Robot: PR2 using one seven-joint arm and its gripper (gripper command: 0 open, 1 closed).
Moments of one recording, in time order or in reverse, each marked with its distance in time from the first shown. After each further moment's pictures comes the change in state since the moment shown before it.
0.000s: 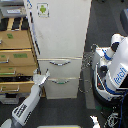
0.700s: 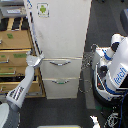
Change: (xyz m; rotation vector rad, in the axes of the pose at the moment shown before) arm 0.080 0.040 0.130 0.124 -0.066 0.024
